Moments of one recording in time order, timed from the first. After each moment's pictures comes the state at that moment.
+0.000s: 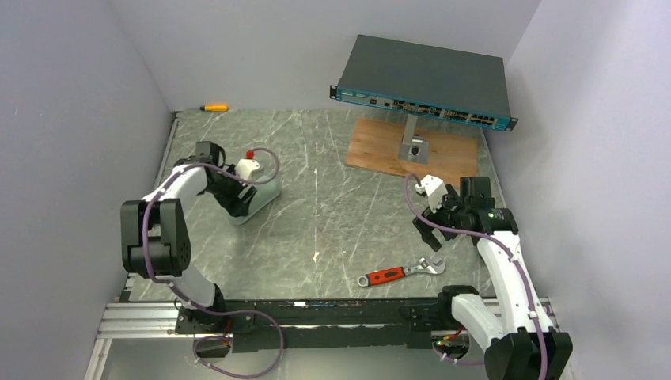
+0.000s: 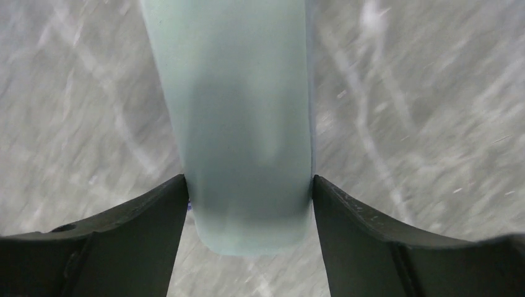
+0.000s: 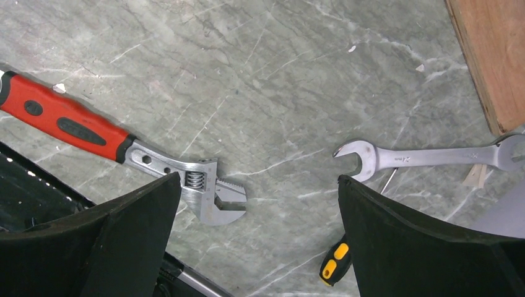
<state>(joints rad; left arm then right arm) 0.08 1.62 1.06 -0.70 0.42 0.85 0.00 0.90 0.79 -0.91 -0.33 -0.70</state>
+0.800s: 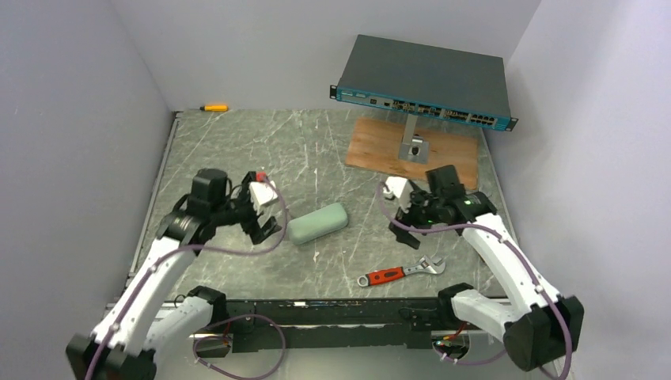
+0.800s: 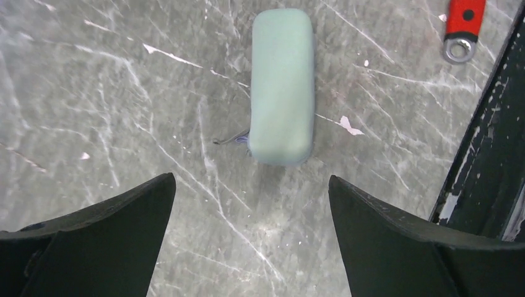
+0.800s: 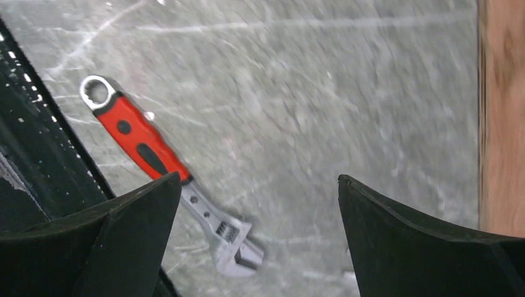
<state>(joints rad) -0.31 0.95 0.86 -0.60 0.59 0.57 0.25 1.01 0.88 -0.90 -0.43 -0.72</state>
